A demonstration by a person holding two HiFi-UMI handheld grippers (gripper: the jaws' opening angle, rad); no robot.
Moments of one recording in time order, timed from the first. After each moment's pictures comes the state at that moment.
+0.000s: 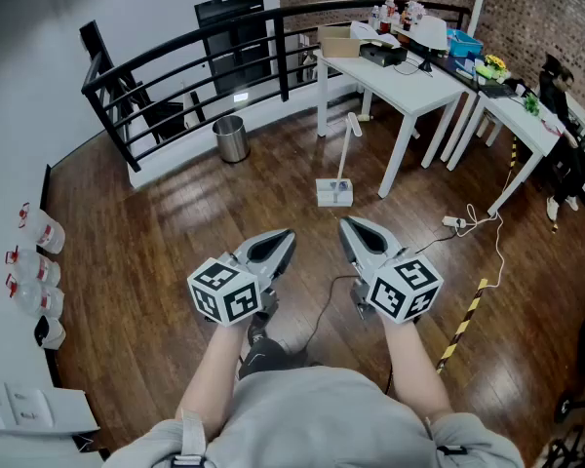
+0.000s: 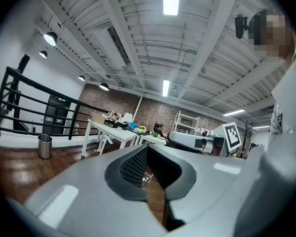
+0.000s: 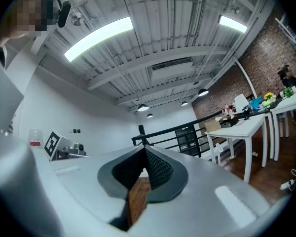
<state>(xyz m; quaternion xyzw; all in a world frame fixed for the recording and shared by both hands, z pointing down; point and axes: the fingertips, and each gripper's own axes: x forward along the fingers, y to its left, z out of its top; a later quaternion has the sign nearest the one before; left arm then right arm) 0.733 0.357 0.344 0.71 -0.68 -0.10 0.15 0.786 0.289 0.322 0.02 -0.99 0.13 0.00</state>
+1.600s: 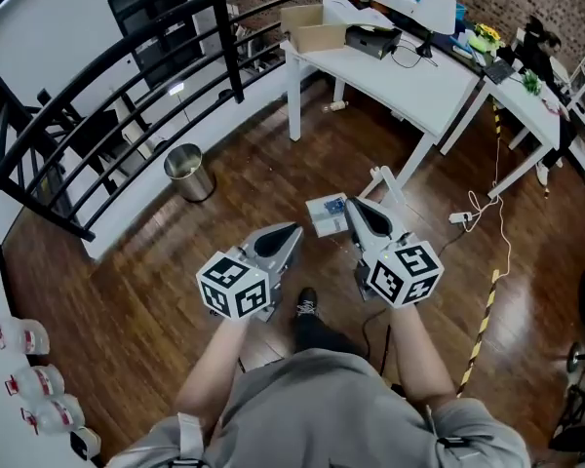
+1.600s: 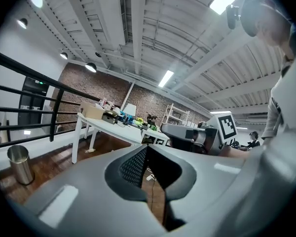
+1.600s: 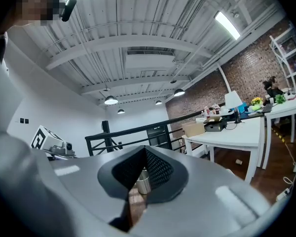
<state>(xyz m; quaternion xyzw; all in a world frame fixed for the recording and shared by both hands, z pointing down) 0.299 0.057 0.404 0.80 -0.56 -0.06 0.20 0.354 -0.013 0.372 0.19 -0.97 0.12 0.03</state>
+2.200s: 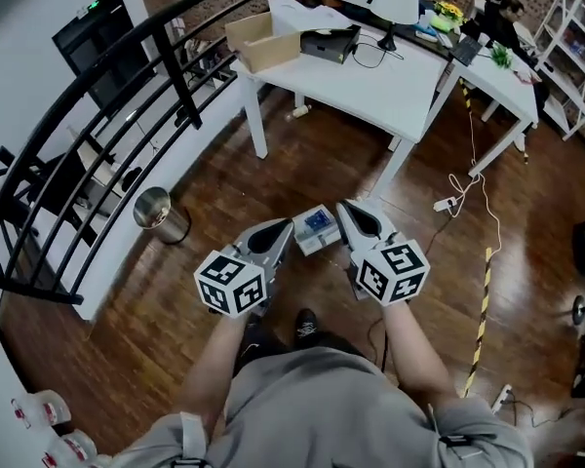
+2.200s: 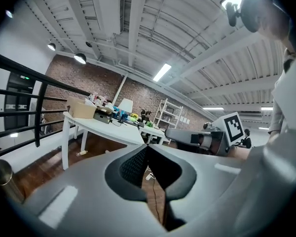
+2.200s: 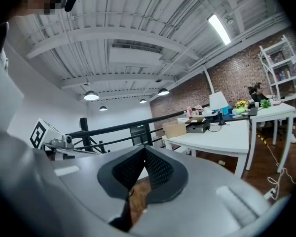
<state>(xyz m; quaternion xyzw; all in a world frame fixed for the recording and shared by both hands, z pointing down) 0.229 -0.103 0.413 0.84 -0.51 -0.04 0.20 0.301 -0.154 0.392 0.29 -0.95 0.12 0.05</state>
